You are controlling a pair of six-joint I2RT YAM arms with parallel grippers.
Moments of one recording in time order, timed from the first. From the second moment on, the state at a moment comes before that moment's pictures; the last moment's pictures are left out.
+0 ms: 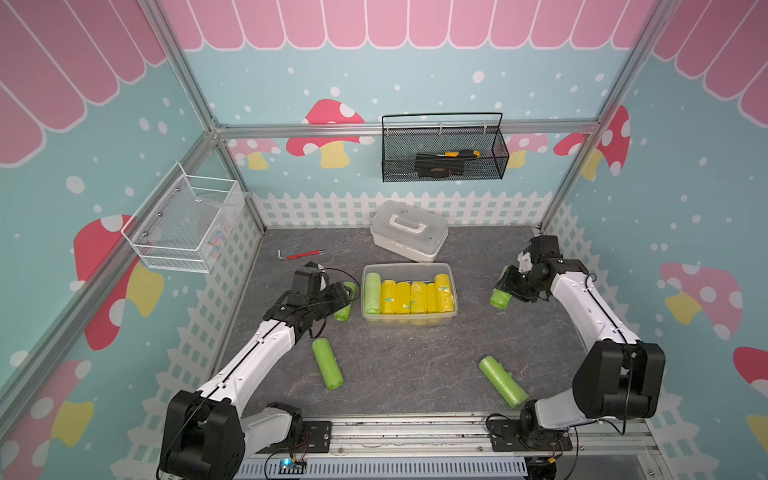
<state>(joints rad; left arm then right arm) -0.22 1.20 0.80 -0.35 0.19 -0.68 -0.02 1.48 1.26 -0.88 -0.24 0.38</state>
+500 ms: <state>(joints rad) -0.21 1.22 0.80 -0.35 0.20 -0.70 0.38 1.67 1.55 -0.89 -0.33 0.42</state>
